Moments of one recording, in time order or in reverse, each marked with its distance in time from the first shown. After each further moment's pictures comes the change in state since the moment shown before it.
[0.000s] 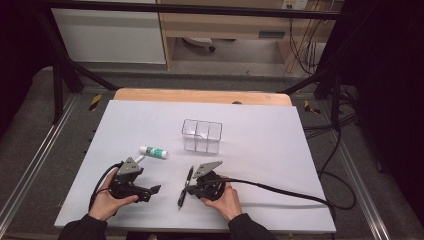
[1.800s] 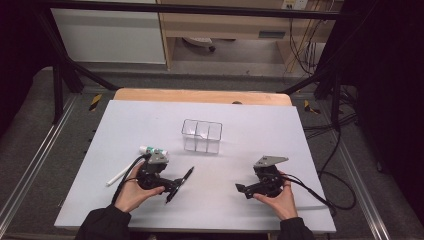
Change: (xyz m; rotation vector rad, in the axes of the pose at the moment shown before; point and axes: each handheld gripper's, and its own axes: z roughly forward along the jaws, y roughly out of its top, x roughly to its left) left arm -0.040 0.056 0.047 0.085 -0.017 -0.001; right arm -0.067 -0.076 -0.128 -0.054 -0.283 0.220
